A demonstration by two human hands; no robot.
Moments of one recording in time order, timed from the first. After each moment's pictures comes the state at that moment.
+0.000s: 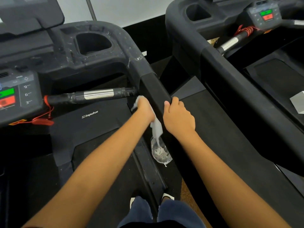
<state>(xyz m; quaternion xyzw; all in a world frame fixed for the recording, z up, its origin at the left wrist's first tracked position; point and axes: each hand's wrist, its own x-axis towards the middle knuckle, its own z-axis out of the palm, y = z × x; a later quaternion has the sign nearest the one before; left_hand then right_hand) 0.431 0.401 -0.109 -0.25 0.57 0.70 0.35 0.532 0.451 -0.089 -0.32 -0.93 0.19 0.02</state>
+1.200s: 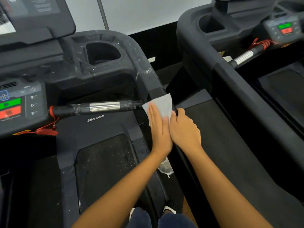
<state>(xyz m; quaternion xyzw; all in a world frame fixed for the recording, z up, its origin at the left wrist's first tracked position) 0.476 0.402 -0.146 0.14 0.73 0.67 0.08 0.503 0.464 -0.084 -0.33 -0.90 0.30 0.01</state>
